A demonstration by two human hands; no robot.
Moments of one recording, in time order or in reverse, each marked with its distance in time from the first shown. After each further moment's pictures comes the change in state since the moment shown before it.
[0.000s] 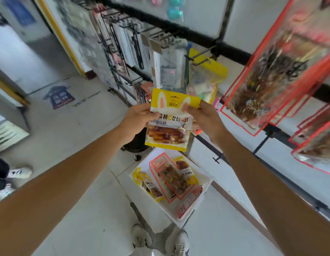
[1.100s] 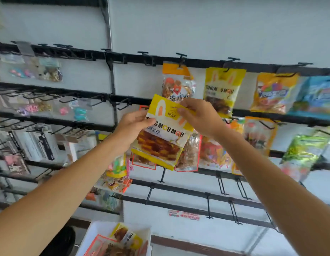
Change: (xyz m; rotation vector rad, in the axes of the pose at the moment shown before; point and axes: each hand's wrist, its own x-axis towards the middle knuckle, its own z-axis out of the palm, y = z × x) left_hand -0.140 0.232 0.112 -0.125 -0.572 0.602; right_hand -0.245 -0.258 -0.098 -1.020 0.635 -0.404
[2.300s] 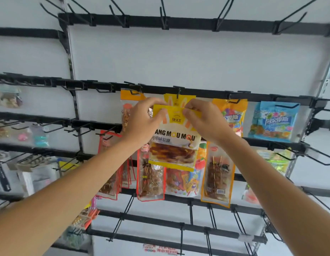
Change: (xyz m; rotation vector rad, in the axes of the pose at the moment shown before) left_hand 0.071 0.076 0.163 0.493 0.218 0.628; right_hand -0.005 0.082 -0.135 -0.100 0.195 -0.054
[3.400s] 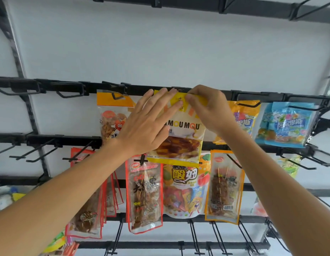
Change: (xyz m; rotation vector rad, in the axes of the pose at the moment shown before) left_hand 0.067 -0.102 0.045 0.672 -0.180 0.743; right_hand 0.077 0.057 0.035 0.027 0.211 0.082
